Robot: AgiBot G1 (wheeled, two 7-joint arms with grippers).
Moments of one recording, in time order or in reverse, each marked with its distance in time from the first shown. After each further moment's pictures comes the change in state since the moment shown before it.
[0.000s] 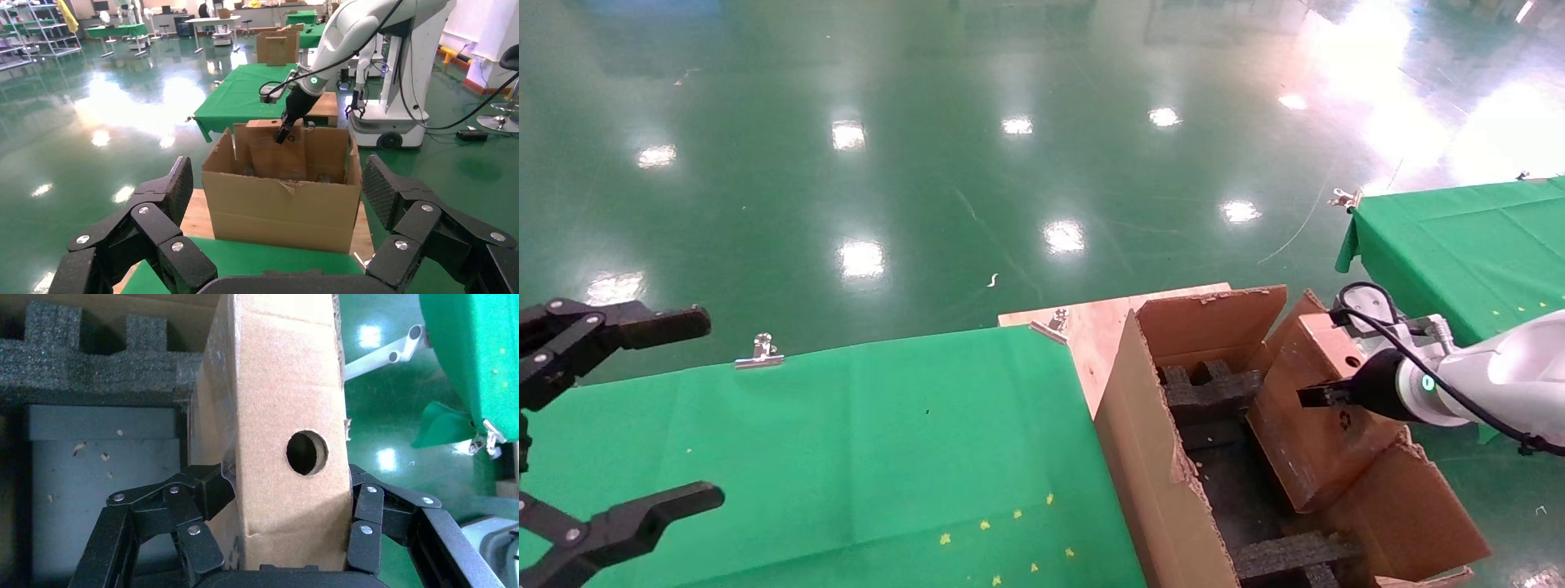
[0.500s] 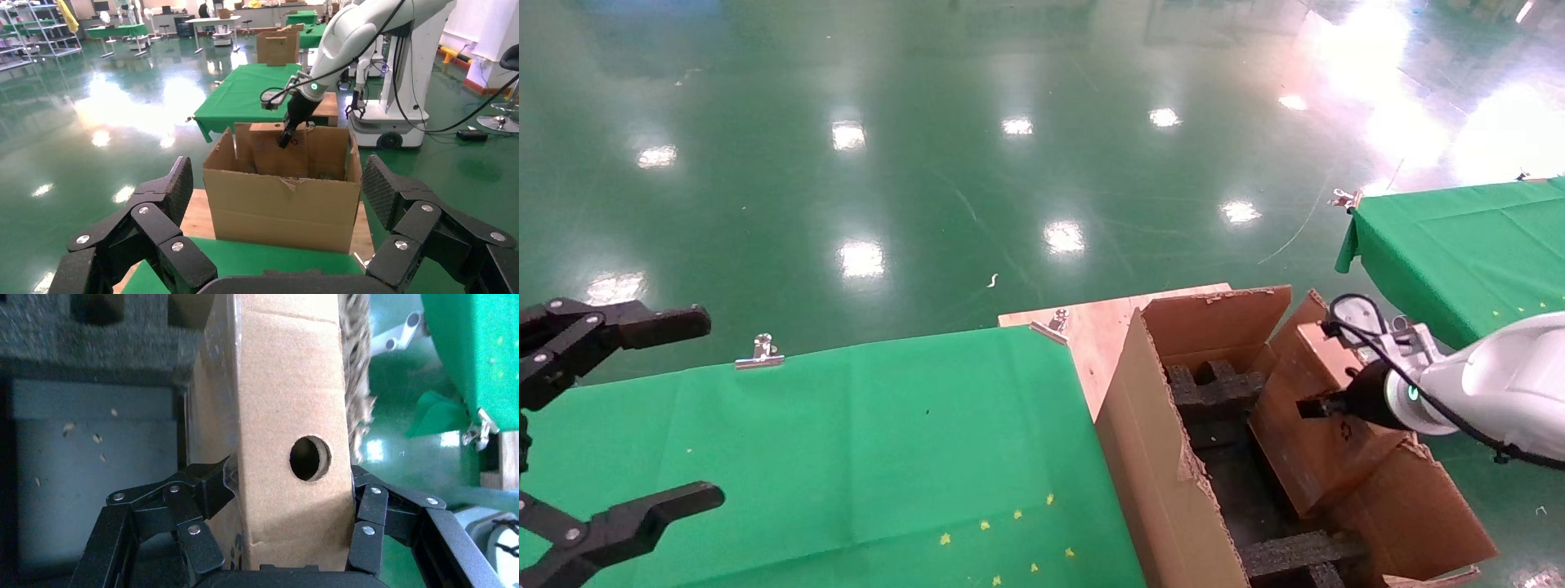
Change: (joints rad) left arm 0.000 0.000 0.000 0.000 0.000 0.000 0.000; right arm -0.035 -0.034 -0.017 0.001 -0.043 -0.030 0.045
